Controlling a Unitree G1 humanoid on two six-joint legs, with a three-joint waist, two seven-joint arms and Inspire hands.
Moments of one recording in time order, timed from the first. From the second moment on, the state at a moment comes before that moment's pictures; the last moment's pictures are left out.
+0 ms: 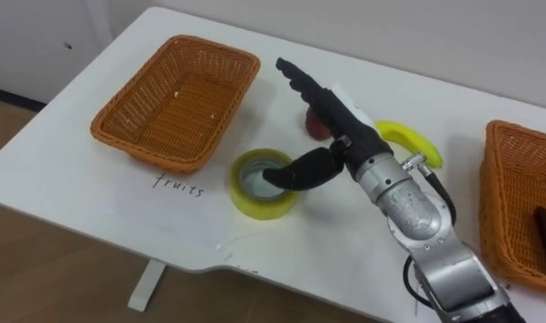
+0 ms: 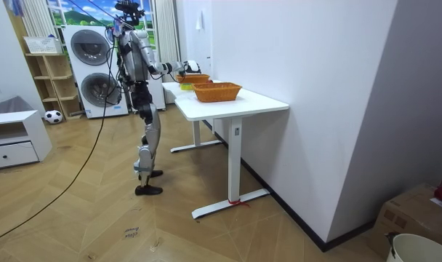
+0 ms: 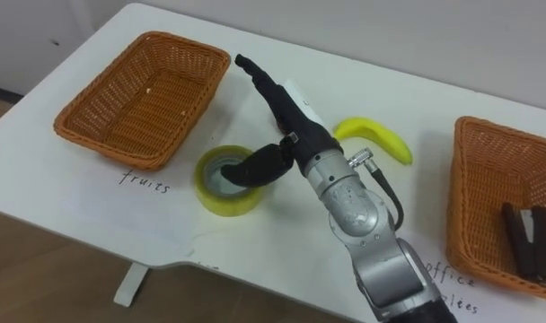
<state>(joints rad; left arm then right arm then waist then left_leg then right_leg) 0.27 0.18 0.01 0.90 0.32 0.13 0.23 -0.20 -0.27 0.33 -0.04 -0.18 0.09 0.09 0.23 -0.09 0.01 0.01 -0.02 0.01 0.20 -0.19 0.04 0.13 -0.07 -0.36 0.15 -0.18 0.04</state>
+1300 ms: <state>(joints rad) 0.27 0.18 -0.04 0.89 0.33 0.15 0.20 -0.19 -0.26 0.37 0.07 -0.30 0.12 0.11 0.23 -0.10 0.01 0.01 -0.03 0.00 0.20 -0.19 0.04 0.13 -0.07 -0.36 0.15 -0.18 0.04</state>
